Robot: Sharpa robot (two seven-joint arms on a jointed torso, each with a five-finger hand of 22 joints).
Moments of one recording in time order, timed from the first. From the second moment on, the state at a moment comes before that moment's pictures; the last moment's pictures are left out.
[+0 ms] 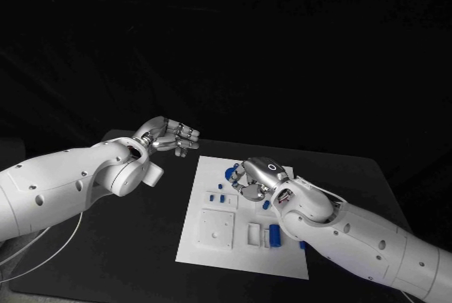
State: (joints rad) left arm 1.35 -0.80 -0.10 1.38 -0.47 -0.30 0.17; left_hand 1.45 0.01 0.14 -0.25 0.20 0.96 0.15 0.13 0.07 0.99 0.11 0.26 0.06 1.24 0.00 1.15 0.32 0.13 1.17 -0.02 0.41 1.31; right arm 0.80 -0.60 0.35 1.47 -1.93 -0.38 -0.16; right_hand 1.28 -0.06 0.60 -0.26 0.05 1.27 0.08 0.06 0.10 1.30 0.04 0.06 0.06 1.39 -0.06 0.86 0.72 0.13 1.47 -0.08 0.33 1.13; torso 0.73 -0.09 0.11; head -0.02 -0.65
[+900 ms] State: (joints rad) left arm 1.35 -0.73 -0.11 1.34 -0.42 -0.32 0.19; left_hand 1.45 0.01 0.14 -0.25 0.20 0.94 0.16 0.13 0.07 0.99 0.11 0.26 0.06 1.24 0.00 1.15 0.33 0.13 1.17 -0.02 0.41 1.31; right arm 0.70 -0.54 0.31 1.40 -2.04 -0.38 -0.14; right_hand 1.28 -0.06 0.59 -0.27 0.04 1.27 0.08 0.06 0.10 1.31 0.04 0.06 0.06 1.39 -0.06 0.86 0.72 0.13 1.46 -0.08 0.33 1.13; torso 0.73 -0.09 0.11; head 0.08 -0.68
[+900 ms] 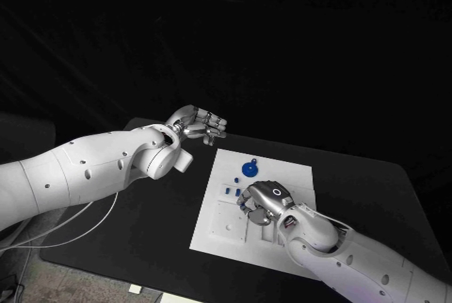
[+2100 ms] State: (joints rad) left arm 1.35 -0.72 -0.11 1.34 -0.42 -0.31 0.18; left_hand 1.45 0.01 0.13 -0.24 0.20 0.93 0.16 0.14 0.07 0.99 0.11 0.26 0.06 1.25 0.01 1.15 0.33 0.13 1.17 -0.02 0.40 1.31; right arm 0.66 -0.50 0.31 1.34 -2.08 -0.39 -0.13; right_hand 1.28 -0.06 0.59 -0.27 0.05 1.27 0.08 0.06 0.11 1.31 0.04 0.06 0.06 1.40 -0.06 0.85 0.73 0.13 1.47 -0.08 0.33 1.12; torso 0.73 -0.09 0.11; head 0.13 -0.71
